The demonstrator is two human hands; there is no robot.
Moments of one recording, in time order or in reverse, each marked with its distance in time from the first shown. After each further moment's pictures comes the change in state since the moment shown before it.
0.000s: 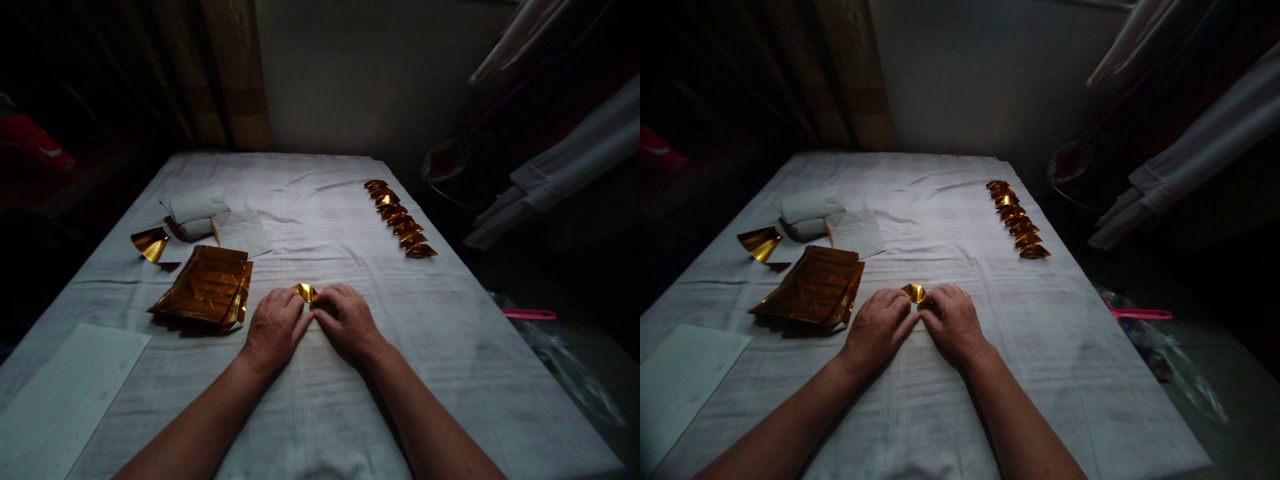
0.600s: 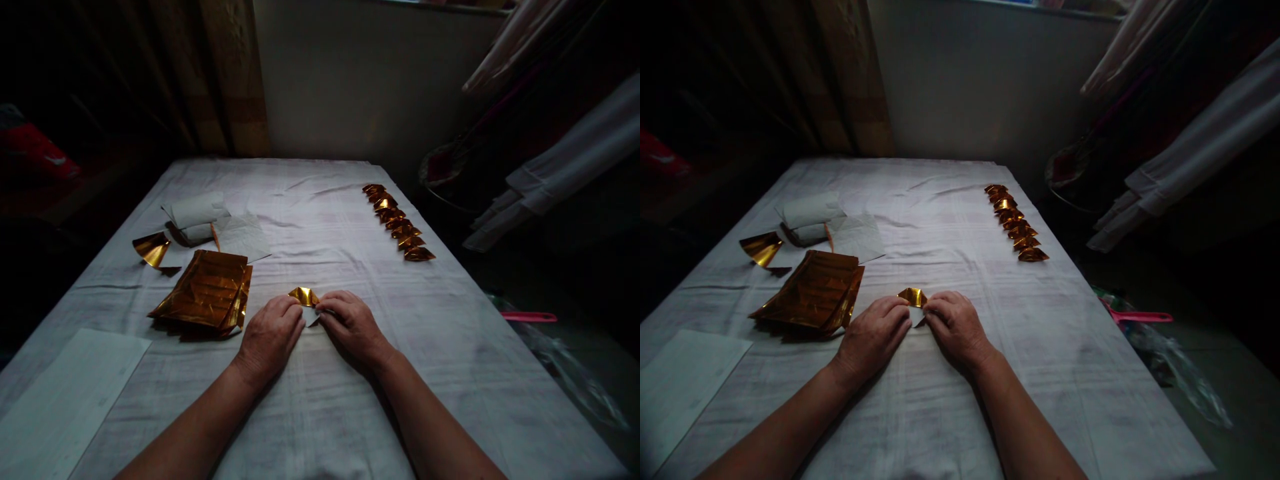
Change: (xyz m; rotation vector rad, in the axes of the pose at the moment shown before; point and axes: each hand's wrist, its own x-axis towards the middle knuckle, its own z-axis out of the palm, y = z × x) left_hand -0.007 -0.005 -0.005 -0.006 -0.031 0.059; right_hand -0.008 0.009 -0.008 0.109 0.005 -0.076
